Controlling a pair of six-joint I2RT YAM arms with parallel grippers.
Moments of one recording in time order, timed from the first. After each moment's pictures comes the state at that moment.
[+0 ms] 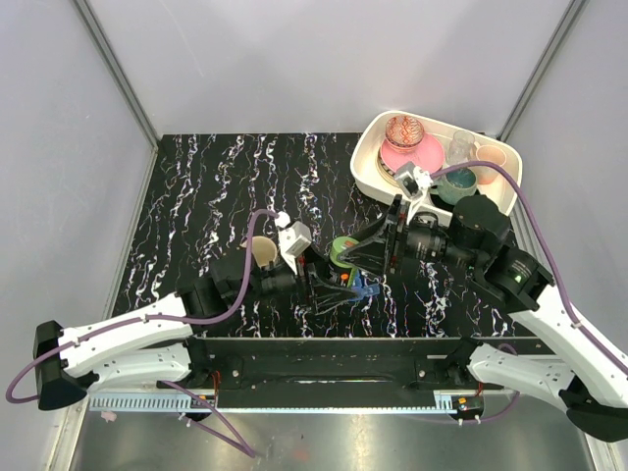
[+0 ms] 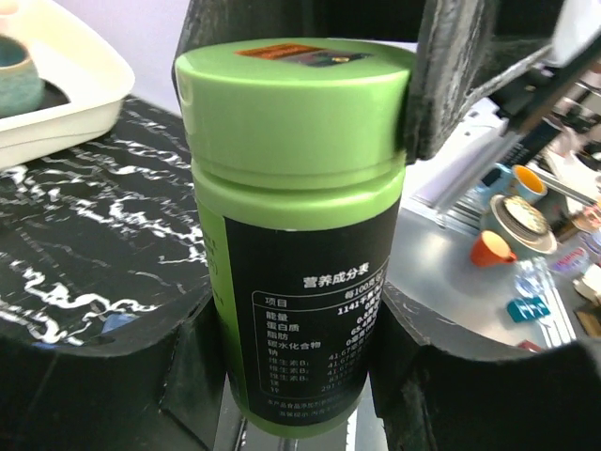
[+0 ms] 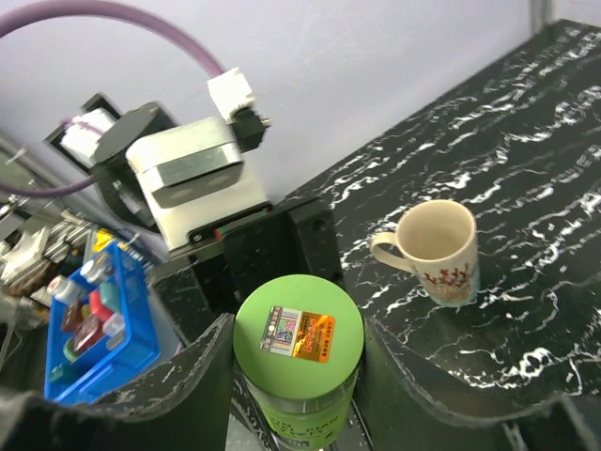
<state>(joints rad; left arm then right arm) -1.12 0.92 0.77 0.18 0.22 -0.40 0.83 0.92 1.23 -0.40 -0.40 0.44</state>
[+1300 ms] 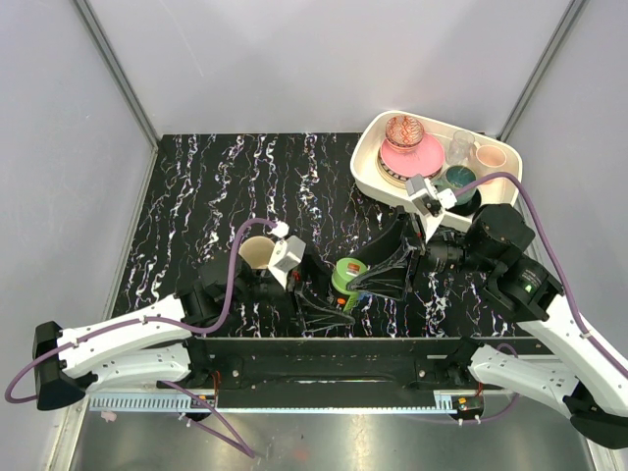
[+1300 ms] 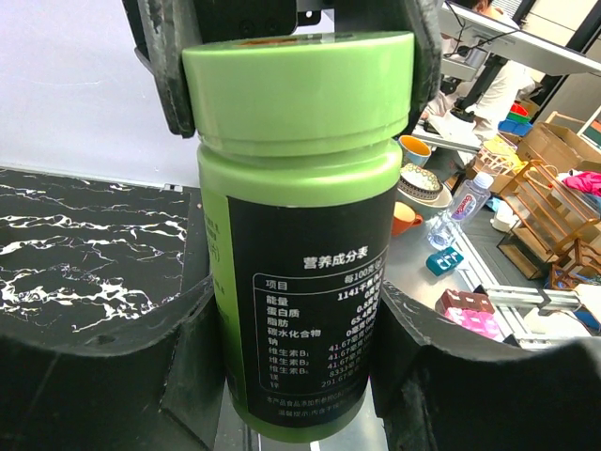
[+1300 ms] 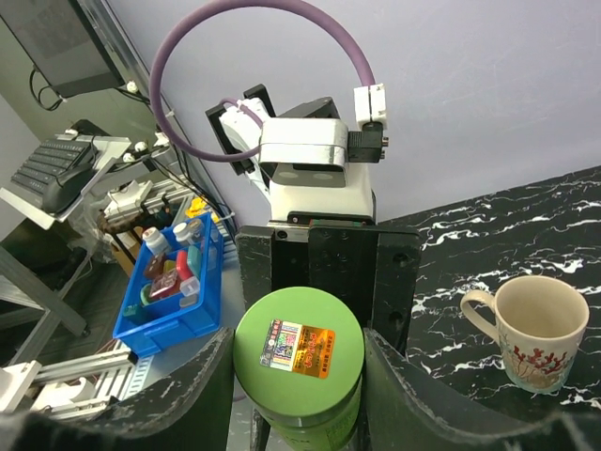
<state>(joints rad) -1.13 0.90 0.76 0.35 0.55 -0.40 0.83 0.84 1.19 -0.23 -0.75 0.40</state>
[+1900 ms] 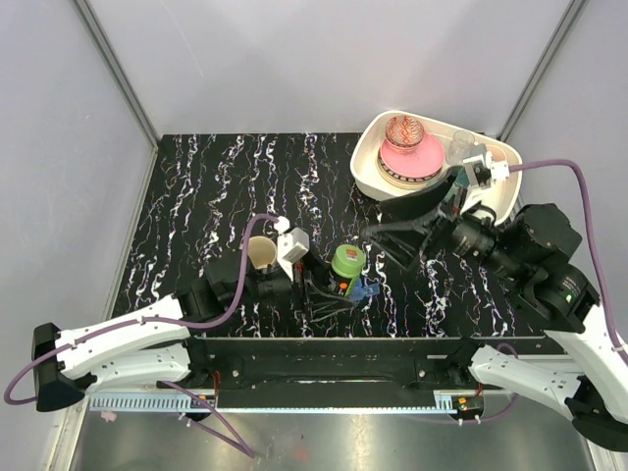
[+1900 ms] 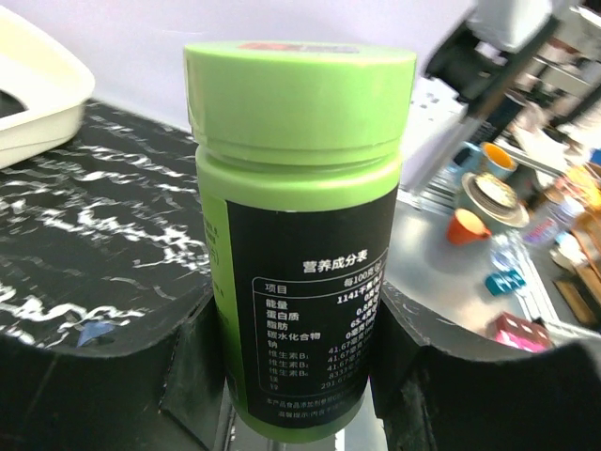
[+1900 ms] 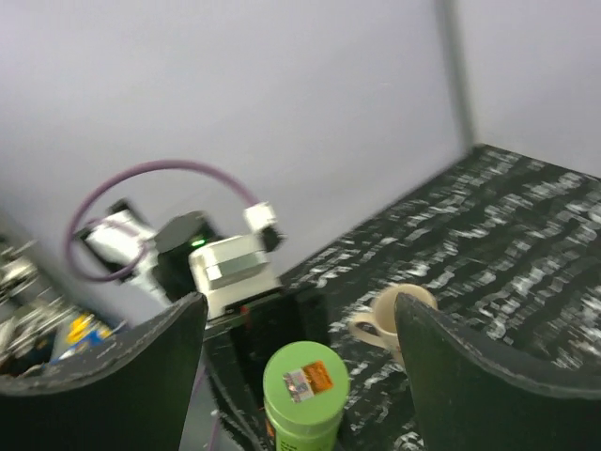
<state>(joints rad) -1.12 0.89 0.76 0.22 0.39 -0.39 0.83 0.82 1.33 -0.32 -0.32 0.44</state>
